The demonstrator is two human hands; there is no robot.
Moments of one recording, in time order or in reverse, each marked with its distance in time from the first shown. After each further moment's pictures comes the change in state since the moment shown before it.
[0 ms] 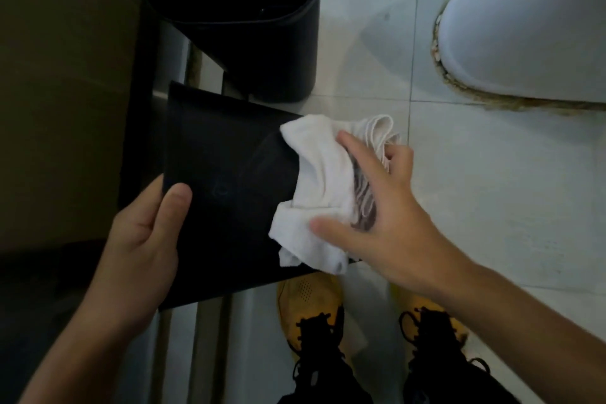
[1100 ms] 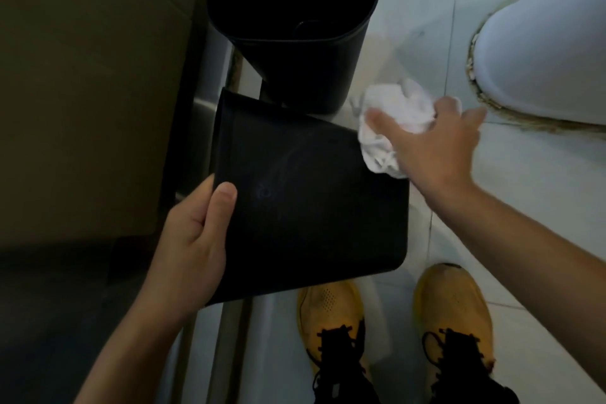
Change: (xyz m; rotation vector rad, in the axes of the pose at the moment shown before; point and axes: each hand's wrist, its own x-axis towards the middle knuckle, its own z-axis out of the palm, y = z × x) left_hand 0.004 -0.004 -0.005 0.008 -0.065 0.072; right_hand 0.099 0.007 -0.020 -0.192 0.601 0.224
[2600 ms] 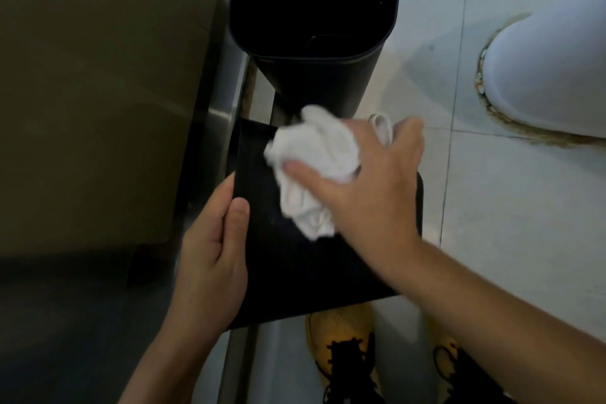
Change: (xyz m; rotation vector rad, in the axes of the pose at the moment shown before) left_hand -0.002 0.001 0.011 0.057 0.185 0.142; right_hand -0.080 -0.058 0.021 0.079 -0.034 -0.412
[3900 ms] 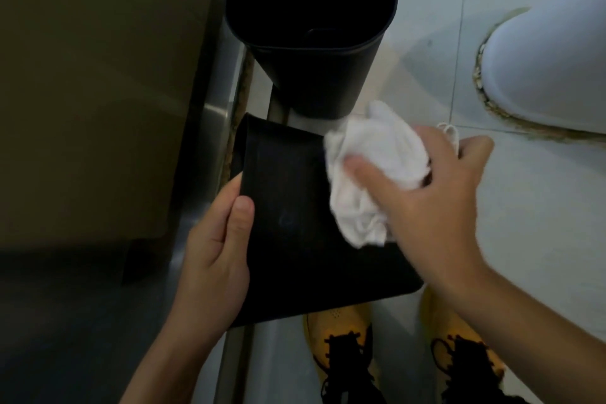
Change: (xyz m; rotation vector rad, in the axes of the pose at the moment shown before) left_hand -0.005 -0.004 0.005 -0.142 -0.029 -0.054; right_hand -0.011 0.026 -0.039 0.132 0.062 0.171
